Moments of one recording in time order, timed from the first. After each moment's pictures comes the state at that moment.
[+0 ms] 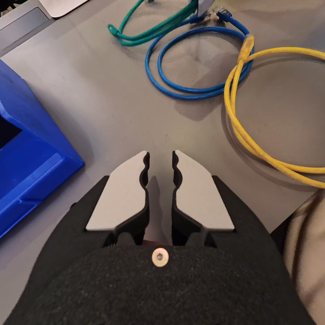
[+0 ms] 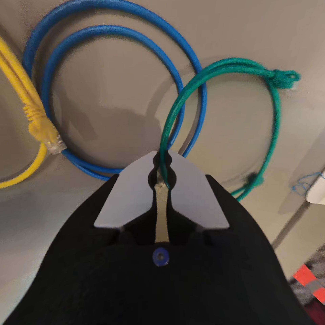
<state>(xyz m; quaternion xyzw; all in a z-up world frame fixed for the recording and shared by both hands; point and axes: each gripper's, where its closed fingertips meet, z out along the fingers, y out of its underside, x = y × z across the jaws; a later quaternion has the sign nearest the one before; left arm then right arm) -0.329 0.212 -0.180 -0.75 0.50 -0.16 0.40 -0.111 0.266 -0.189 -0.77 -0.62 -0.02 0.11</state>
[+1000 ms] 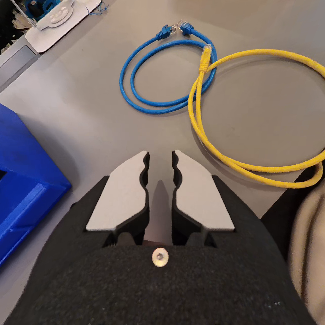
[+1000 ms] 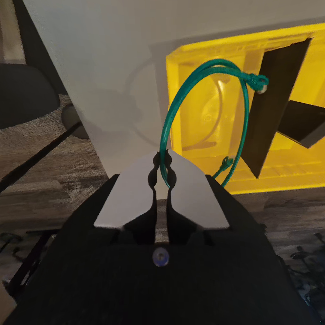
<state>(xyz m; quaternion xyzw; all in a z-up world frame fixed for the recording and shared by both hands) -0.302 0.183 -0.172 -0.71 0.55 -0.15 0.42 0.094 0.043 -0.073 -0.88 -0.48 -0.01 -0.01</state>
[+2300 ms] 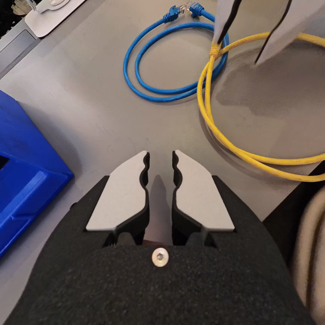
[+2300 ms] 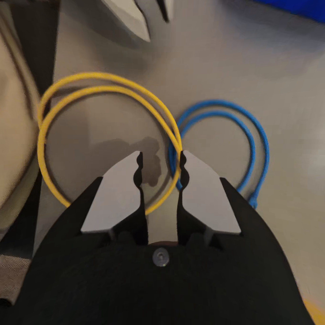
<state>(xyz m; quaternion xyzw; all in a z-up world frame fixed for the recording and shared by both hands) -0.313 0.189 -0.182 -0.72 0.55 -0.14 0.41 -0.193 0.150 -0.167 -0.75 -0.60 0.08 0.27</state>
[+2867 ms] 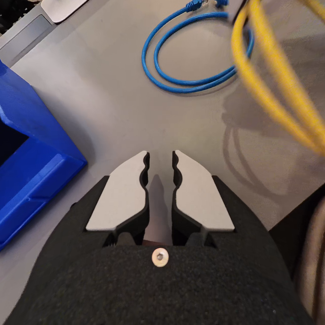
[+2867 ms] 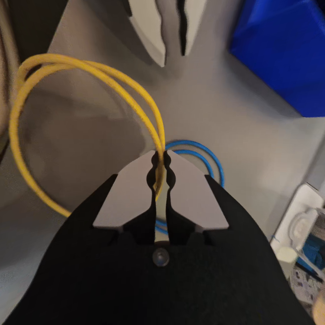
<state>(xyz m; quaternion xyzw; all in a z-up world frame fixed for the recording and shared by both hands) -0.331 0.205 -0.182 -0.74 0.52 -0.12 0.41 -0.228 0.180 -0.148 -0.65 -0.71 0.01 0.26</state>
